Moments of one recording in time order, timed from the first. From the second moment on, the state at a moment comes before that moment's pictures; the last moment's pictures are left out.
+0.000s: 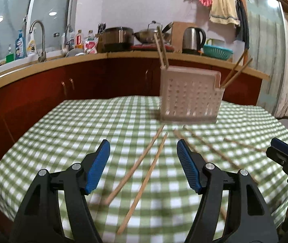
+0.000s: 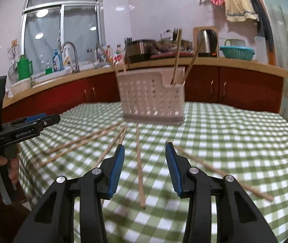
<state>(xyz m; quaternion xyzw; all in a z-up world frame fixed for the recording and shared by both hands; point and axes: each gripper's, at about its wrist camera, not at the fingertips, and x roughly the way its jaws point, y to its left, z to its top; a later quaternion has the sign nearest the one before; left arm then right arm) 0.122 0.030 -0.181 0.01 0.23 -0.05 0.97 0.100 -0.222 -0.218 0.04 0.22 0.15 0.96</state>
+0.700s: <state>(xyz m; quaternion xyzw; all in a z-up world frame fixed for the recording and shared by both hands) 0.108 0.042 -0.227 0.01 0.30 -0.04 0.95 0.107 -0.223 -0.261 0.03 0.30 0.13 0.94</state>
